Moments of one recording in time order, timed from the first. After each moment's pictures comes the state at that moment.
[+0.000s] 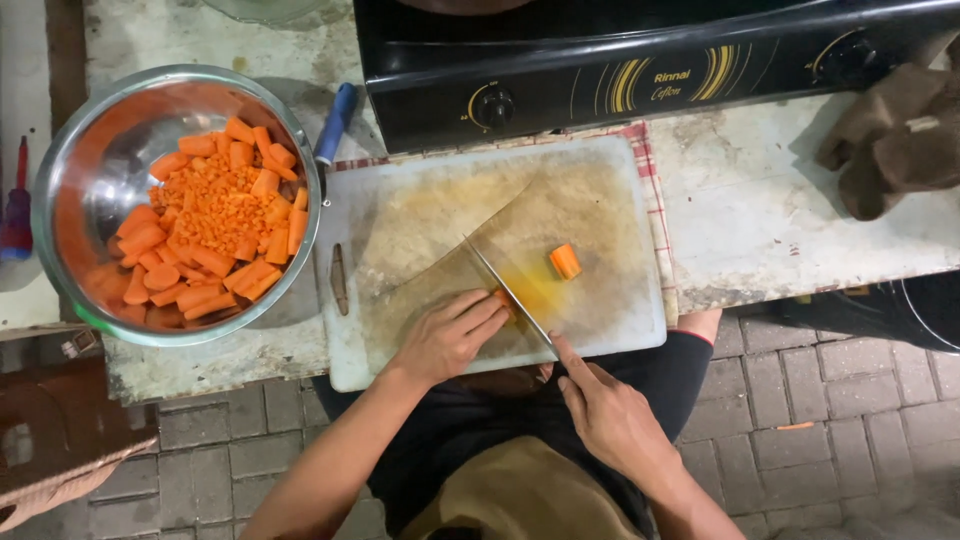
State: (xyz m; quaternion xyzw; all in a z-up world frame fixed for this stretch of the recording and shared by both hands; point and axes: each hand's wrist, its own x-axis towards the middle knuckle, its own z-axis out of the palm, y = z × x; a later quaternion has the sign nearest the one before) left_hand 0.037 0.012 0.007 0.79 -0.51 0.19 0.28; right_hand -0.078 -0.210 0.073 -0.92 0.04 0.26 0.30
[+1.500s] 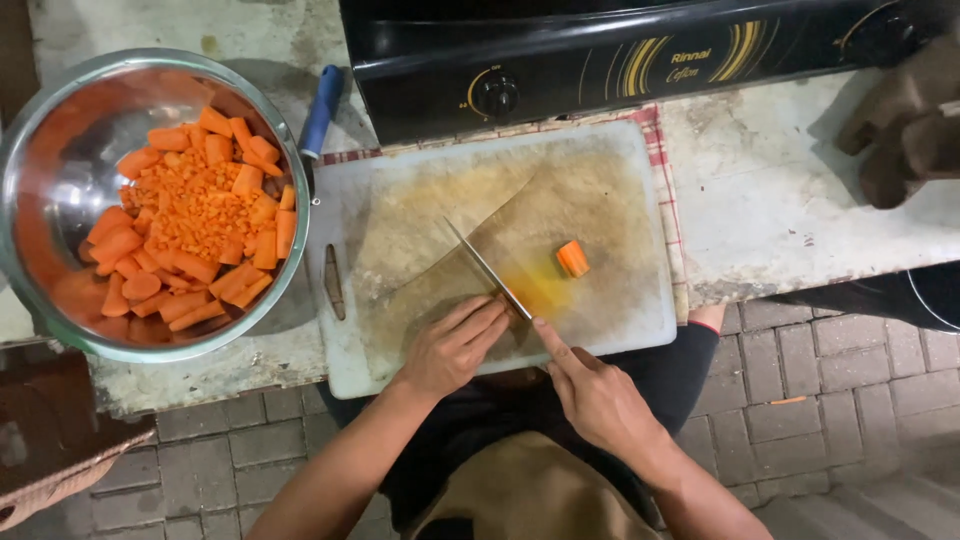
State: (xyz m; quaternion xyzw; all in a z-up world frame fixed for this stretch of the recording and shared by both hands) left_hand 0.030 0.012 0.005 0.81 -0.47 0.19 0.31; right_hand -0.063 -0.203 0.038 -0.94 -0.05 0.18 0.30
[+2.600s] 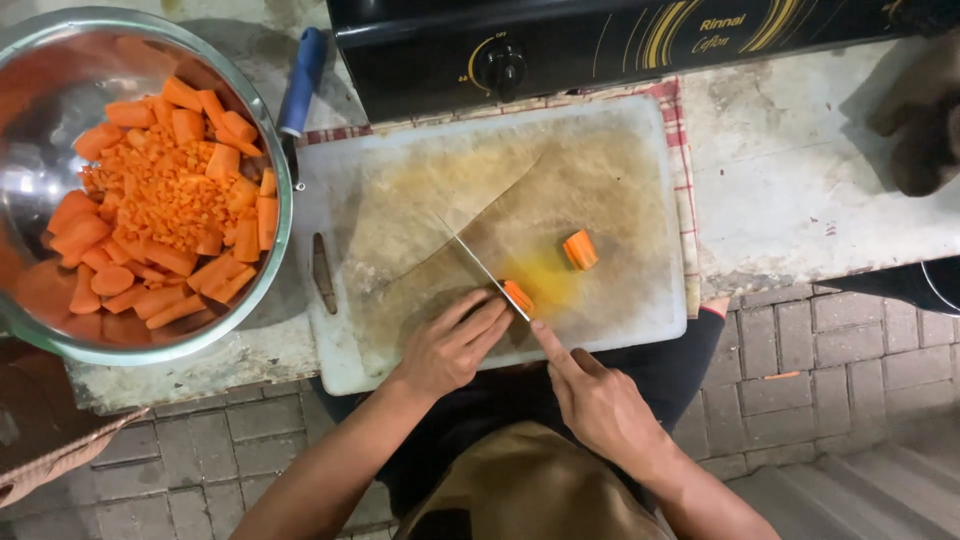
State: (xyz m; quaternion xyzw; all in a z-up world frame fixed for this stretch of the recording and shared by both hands) left_hand 0.031 0.016 -0.009 0.81 -0.48 0.20 0.27; right_hand -0.067 -0.199 0.034 -0.95 -0.08 0.17 0.26
